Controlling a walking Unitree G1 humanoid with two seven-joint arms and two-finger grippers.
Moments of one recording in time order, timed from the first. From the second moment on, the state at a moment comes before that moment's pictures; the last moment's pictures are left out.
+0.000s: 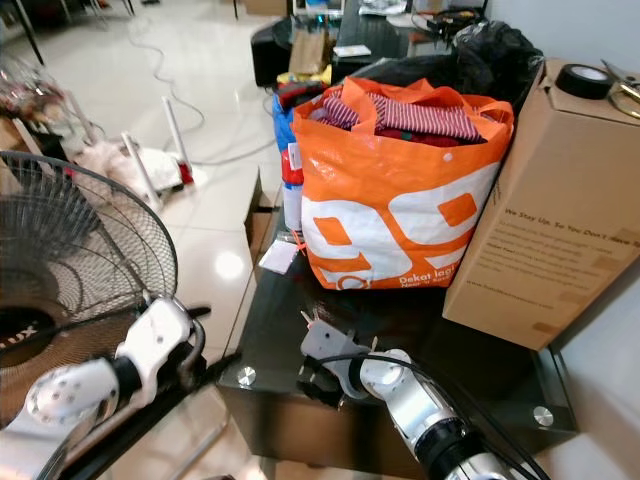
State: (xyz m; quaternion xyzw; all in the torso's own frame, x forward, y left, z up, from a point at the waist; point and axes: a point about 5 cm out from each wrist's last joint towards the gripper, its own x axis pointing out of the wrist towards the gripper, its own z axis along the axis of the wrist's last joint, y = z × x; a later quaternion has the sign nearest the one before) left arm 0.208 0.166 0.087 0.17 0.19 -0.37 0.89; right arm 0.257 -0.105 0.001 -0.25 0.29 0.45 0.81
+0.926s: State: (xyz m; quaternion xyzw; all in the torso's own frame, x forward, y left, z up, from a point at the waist) left arm 0.180 0.164 0.083 0.16 0.24 -0.40 0.87; right arm 0.270 -0.120 -0.014 -0.37 0.31 0.43 0.76
